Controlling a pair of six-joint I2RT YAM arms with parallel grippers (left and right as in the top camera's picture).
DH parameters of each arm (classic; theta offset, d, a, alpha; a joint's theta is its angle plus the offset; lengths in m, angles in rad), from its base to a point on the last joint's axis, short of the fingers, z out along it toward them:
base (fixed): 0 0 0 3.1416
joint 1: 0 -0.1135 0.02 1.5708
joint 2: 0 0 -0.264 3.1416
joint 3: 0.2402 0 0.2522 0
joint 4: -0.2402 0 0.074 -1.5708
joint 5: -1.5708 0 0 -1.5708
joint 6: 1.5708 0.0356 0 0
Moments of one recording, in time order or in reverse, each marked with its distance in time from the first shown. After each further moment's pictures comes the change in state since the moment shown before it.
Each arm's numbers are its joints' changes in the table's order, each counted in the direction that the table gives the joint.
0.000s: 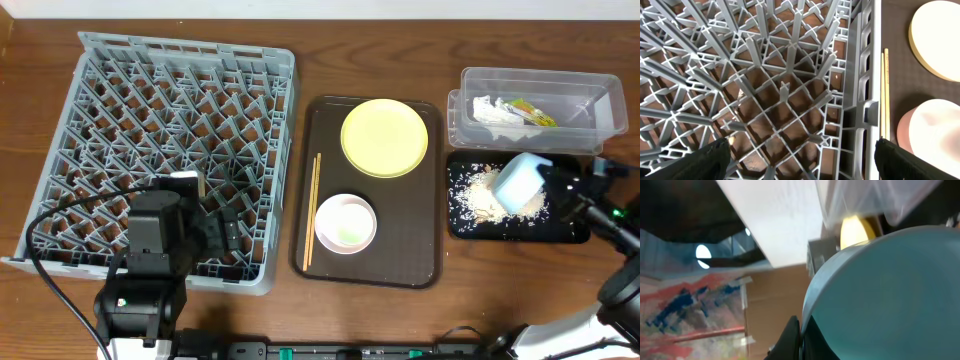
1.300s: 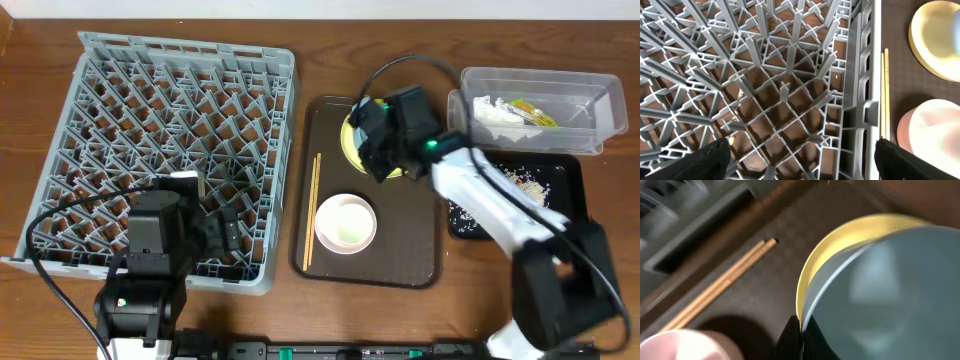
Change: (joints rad) left arm 0.000 0.000 0.000 0.000 0.000 0.000; right arm -1.213 -0.061 0.181 0.555 -1.243 -0.150
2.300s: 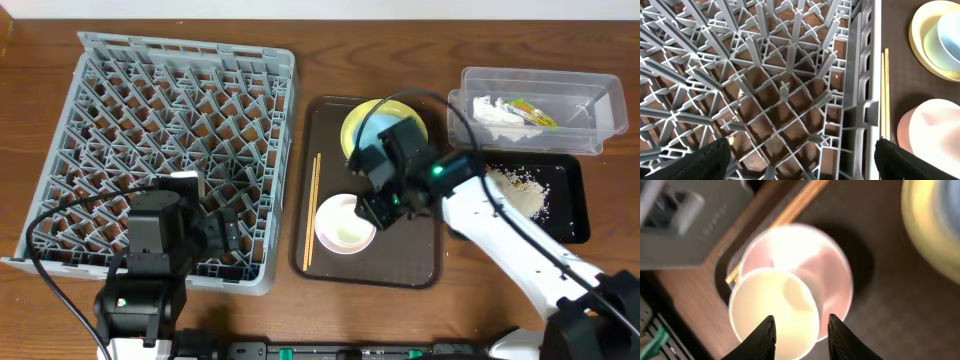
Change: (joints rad) left arm 0.000 0.000 0.000 -0.001 0.000 0.000; right arm -0.100 -0.219 -0.086 -0.385 0.108 0.145
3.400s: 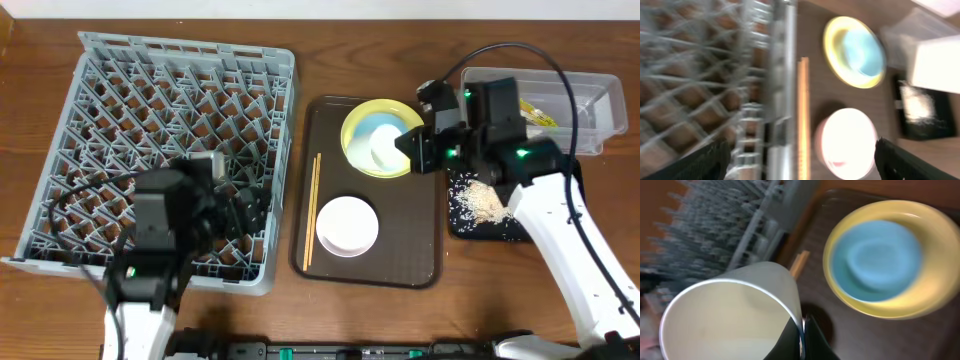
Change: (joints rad) left arm 0.000 0.157 0.000 0.219 -0.428 -0.184; right arm 0.317 -0.119 0.098 0.142 0.230 0.217
